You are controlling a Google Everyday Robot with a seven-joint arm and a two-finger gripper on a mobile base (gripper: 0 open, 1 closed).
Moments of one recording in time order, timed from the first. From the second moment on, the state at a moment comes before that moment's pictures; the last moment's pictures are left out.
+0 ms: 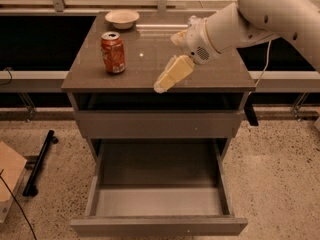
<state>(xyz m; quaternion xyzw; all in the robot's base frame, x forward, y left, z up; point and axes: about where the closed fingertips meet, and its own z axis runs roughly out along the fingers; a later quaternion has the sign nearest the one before) 0.620 -0.028 0.919 -0.57 0.70 0.19 0.39</state>
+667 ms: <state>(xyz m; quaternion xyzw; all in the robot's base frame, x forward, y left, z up) 0.632 -0.005 0.913 -0.53 0.70 0.21 0.43</state>
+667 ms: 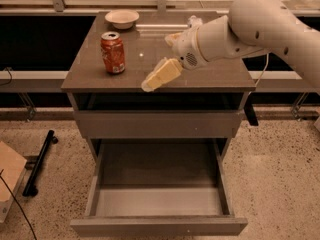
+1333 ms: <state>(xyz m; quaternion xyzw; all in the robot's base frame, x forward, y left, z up) 0.684 0.034 0.905 -0.48 0.67 0.24 0.51</state>
